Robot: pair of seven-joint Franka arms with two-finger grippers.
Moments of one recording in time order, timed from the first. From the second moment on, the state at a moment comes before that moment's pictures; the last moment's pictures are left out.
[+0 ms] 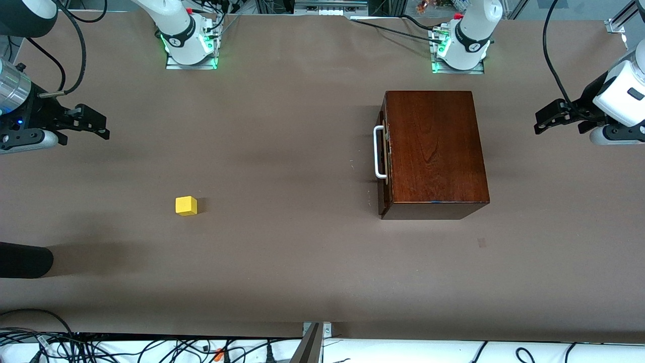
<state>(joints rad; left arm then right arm) -0.04 0.02 0.00 -1.60 -0.01 1.56 -0.09 0.22 0.03 -0.20 -1.66 0.04 1.70 -0.13</state>
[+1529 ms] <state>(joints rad) -0.08 0.16 -0.33 -1.59 0.00 1.56 -0.20 0.22 0.04 -0.20 -1.66 0.04 1.70 -0.13</state>
